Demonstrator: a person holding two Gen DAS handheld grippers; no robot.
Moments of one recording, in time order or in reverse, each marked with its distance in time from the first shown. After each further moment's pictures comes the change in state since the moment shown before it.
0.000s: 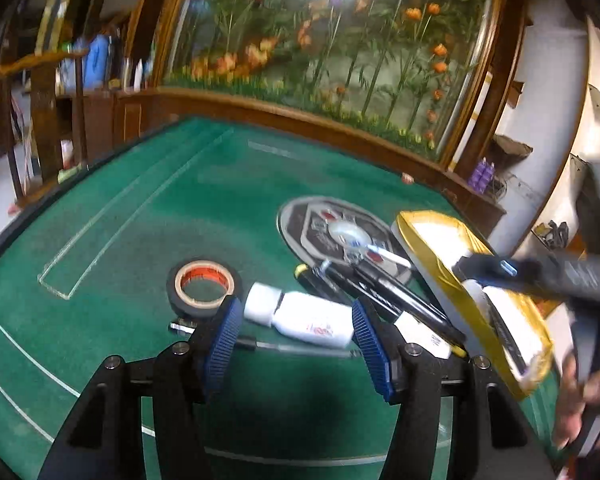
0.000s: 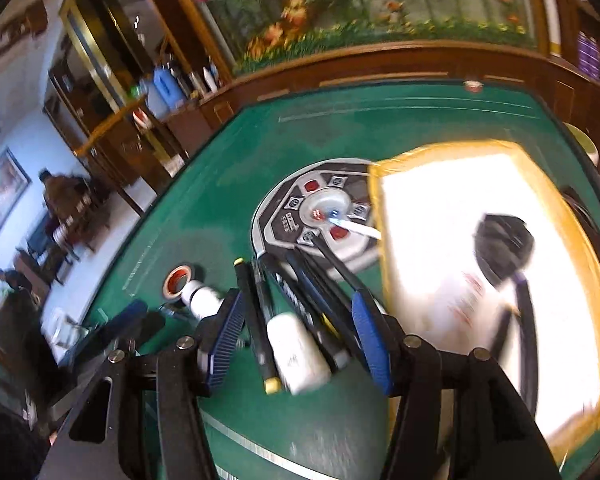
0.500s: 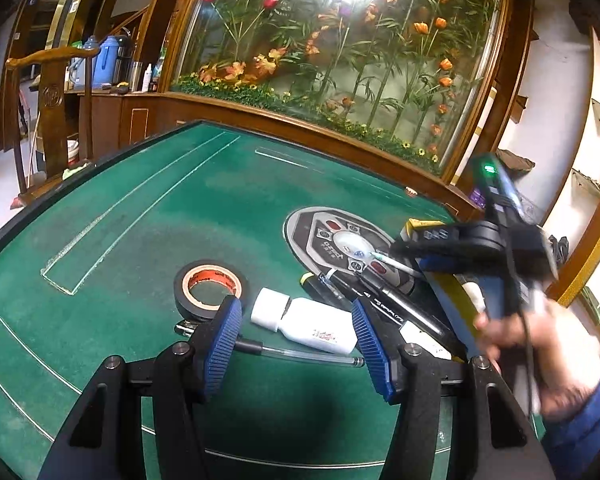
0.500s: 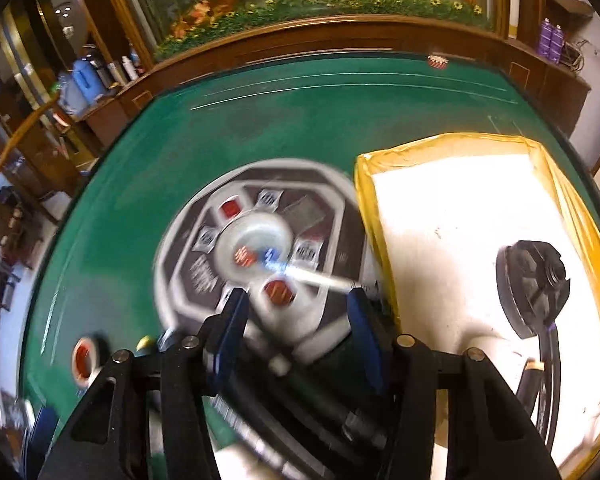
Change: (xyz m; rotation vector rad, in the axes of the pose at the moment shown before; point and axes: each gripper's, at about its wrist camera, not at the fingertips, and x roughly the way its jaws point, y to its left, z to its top) left arm -0.012 0.009 -0.003 -0.047 -0.039 -0.022; right arm 0.089 -0.024 0.053 0.101 0.063 -0.265
